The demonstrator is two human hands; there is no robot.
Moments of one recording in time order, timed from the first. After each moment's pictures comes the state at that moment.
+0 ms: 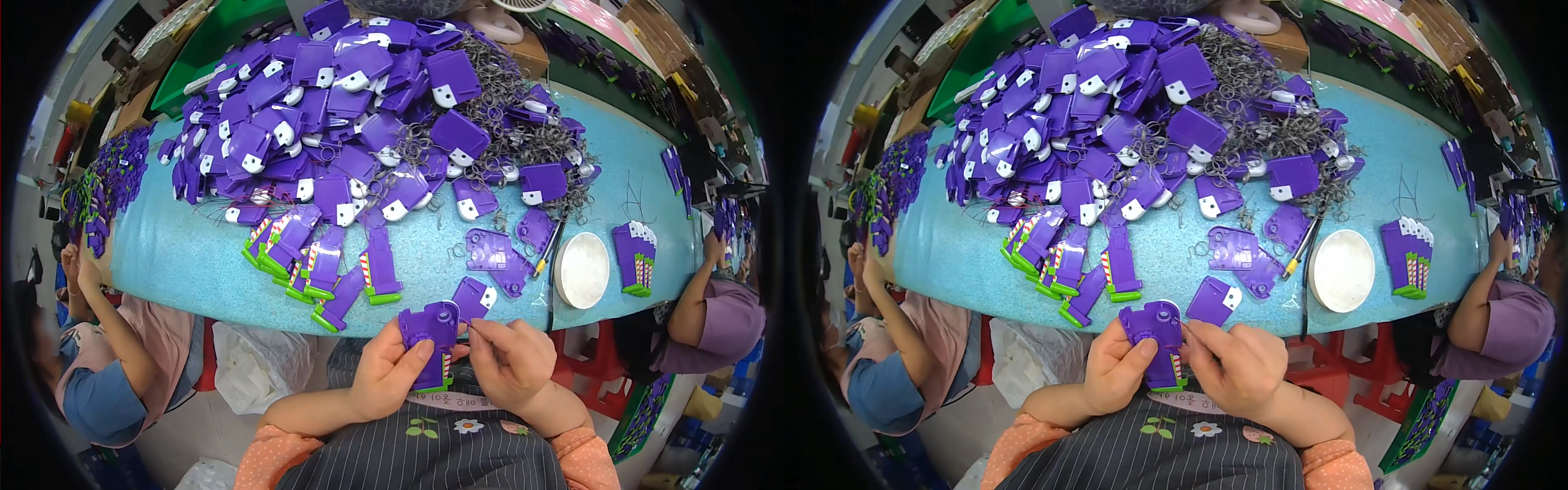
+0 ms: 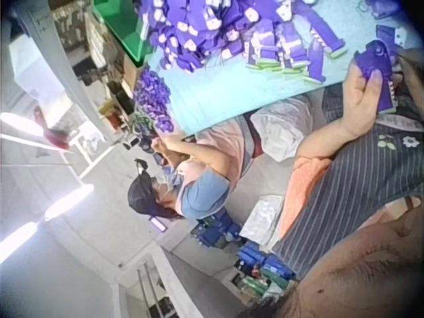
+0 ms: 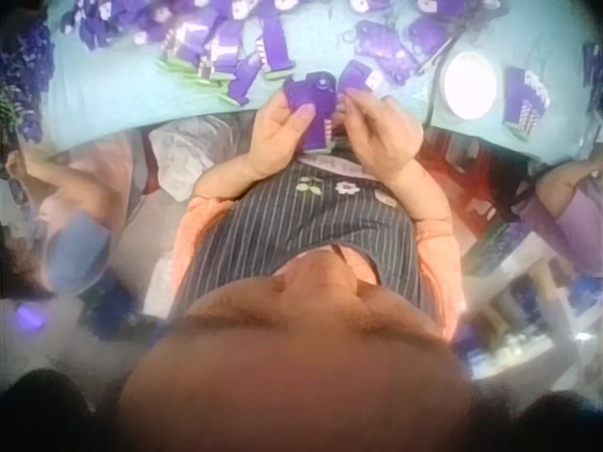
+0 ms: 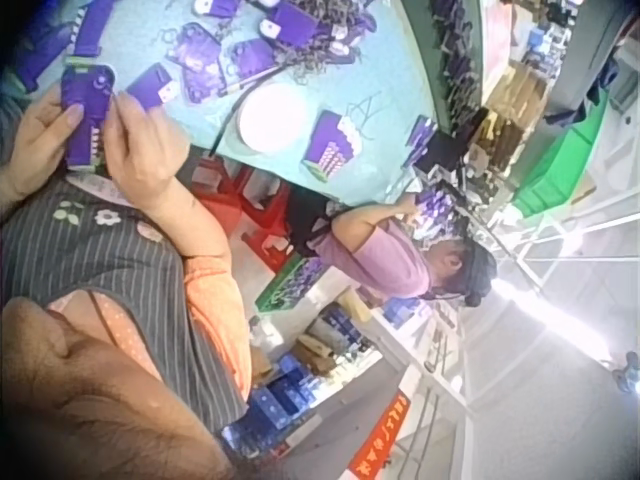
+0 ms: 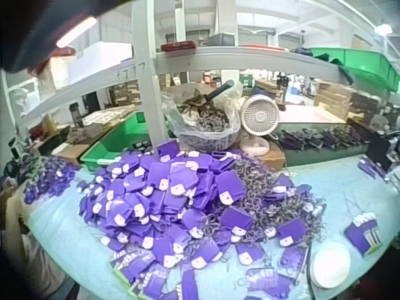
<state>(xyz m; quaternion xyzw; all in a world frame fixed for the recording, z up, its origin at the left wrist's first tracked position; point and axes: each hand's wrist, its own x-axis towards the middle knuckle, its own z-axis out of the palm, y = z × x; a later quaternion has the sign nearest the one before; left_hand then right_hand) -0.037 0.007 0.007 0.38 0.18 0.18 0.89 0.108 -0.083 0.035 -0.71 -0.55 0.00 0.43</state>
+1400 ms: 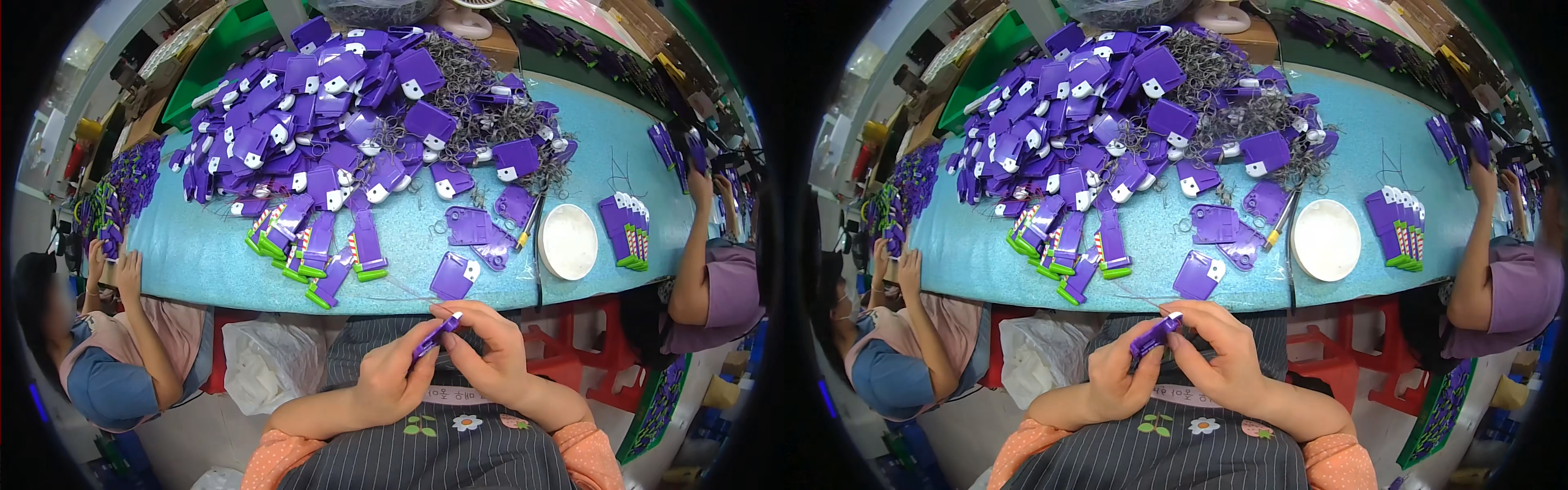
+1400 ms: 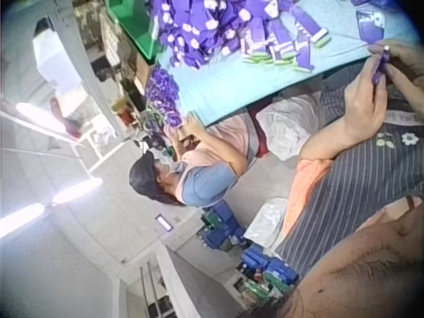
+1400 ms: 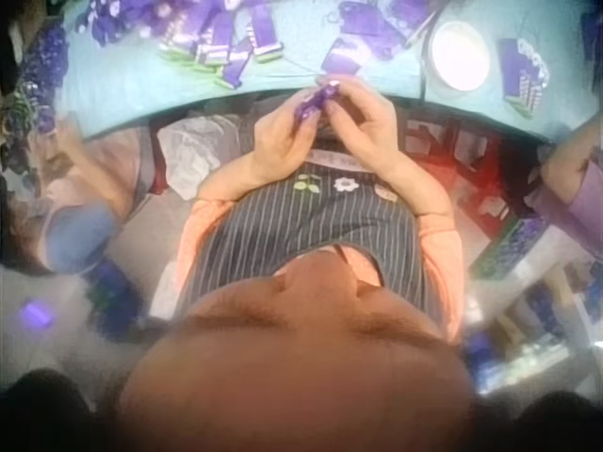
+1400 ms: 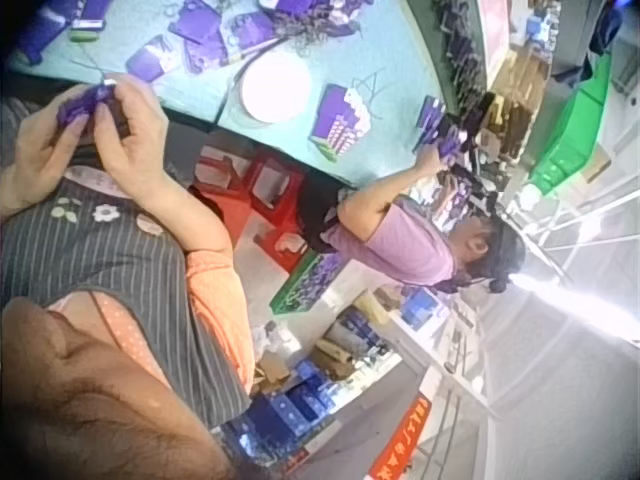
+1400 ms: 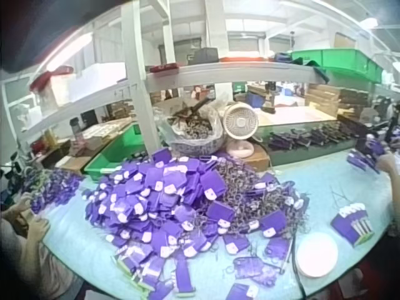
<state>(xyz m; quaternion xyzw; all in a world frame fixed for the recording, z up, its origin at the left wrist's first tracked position) -0.042 -0.026 0.025 0.81 0.17 0.30 0.47 0.094 -0.117 0.021 -0.61 -0.46 0.30 0.58</state>
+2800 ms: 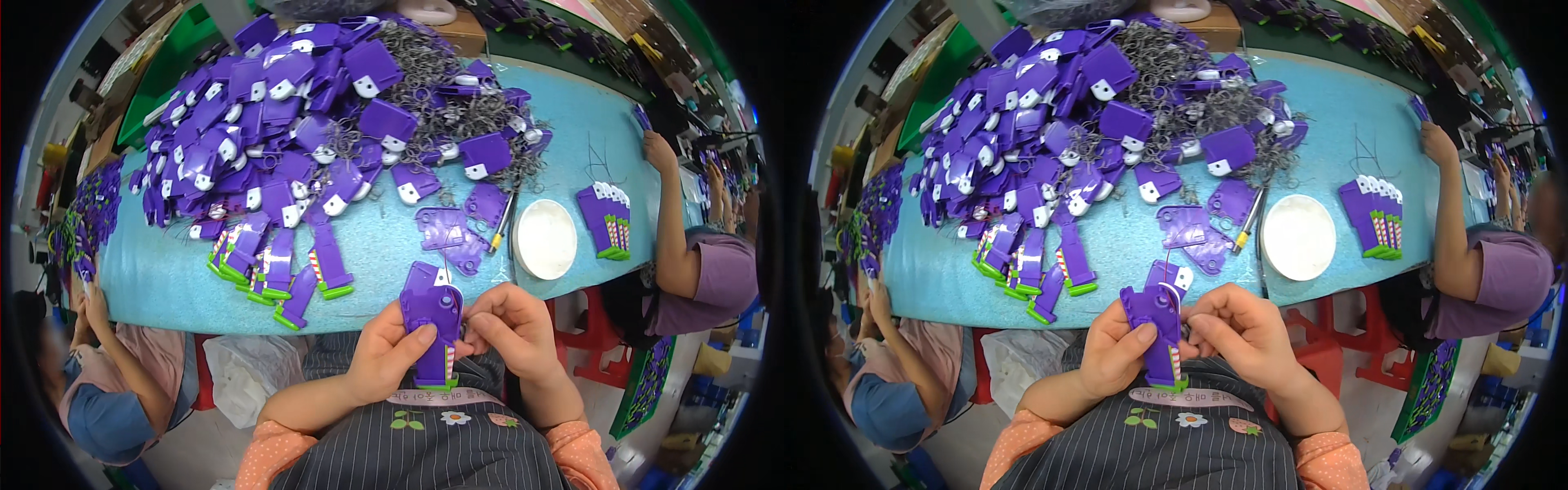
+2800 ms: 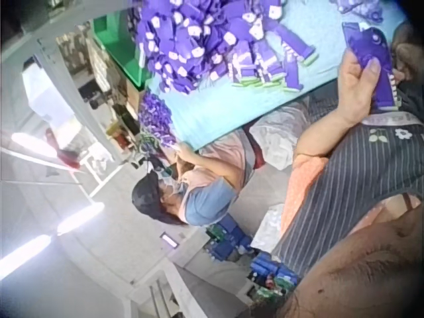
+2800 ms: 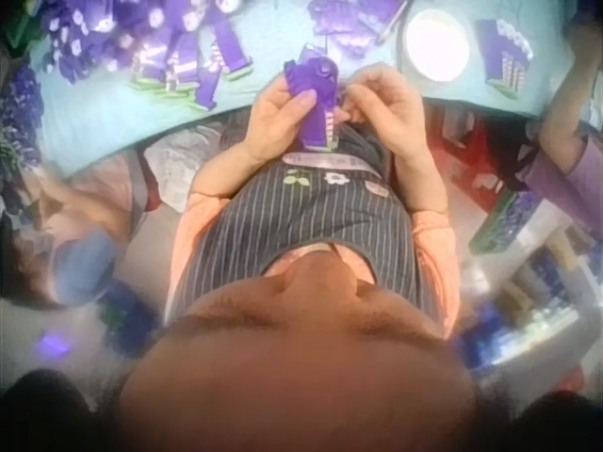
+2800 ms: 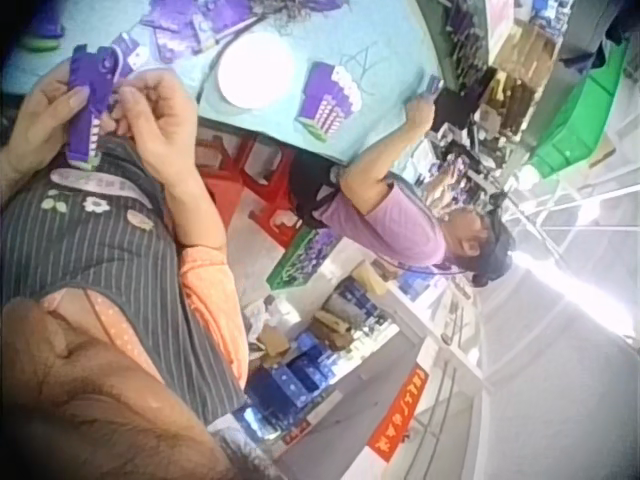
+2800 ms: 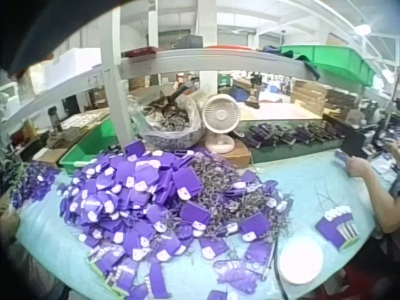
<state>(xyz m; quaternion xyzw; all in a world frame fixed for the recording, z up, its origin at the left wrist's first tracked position) -0.001 -0.006 0.012 0.36 0.15 0.07 0.92 0.142 -0.131 0.044 -0.57 -0.21 0.48 0.64</state>
